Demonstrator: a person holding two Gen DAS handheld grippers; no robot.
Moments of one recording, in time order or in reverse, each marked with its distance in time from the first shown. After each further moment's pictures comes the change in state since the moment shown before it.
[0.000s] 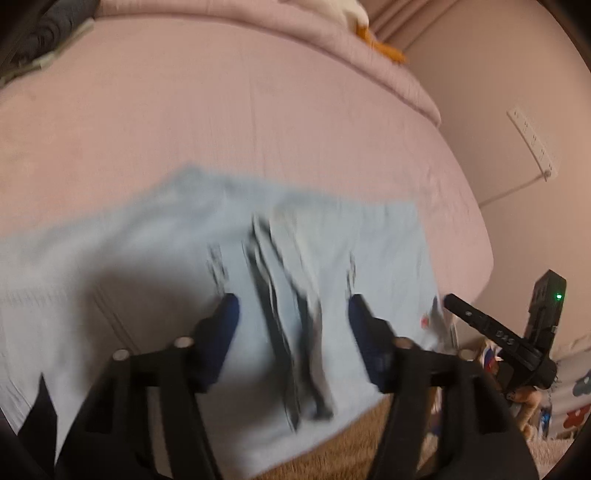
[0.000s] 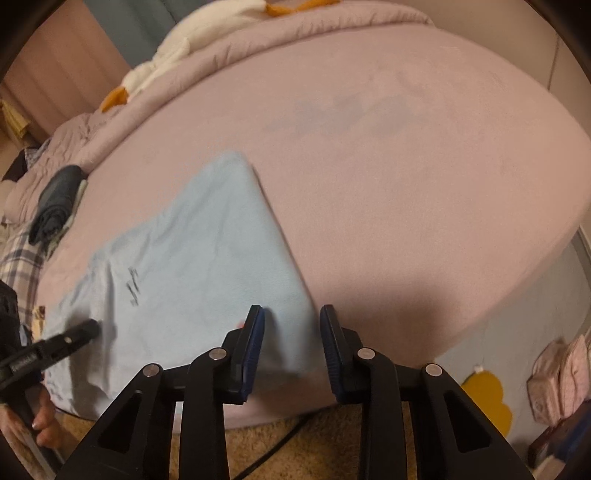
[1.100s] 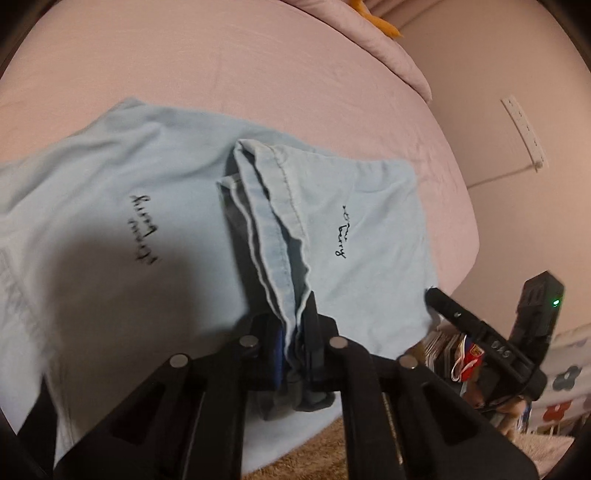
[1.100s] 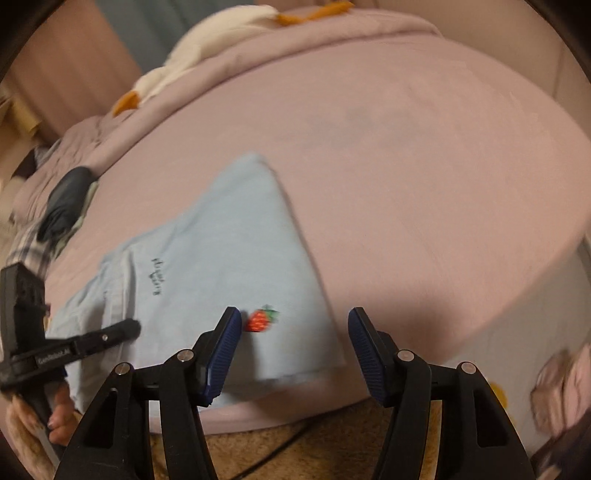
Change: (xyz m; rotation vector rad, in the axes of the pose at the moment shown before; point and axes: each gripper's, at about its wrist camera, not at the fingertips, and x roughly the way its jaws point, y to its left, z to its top) left arm 0.024 -0.002 -0.030 -0.034 0.122 -0.097; right arm 0.015 0.017 -0.031 0.022 0.011 0.029
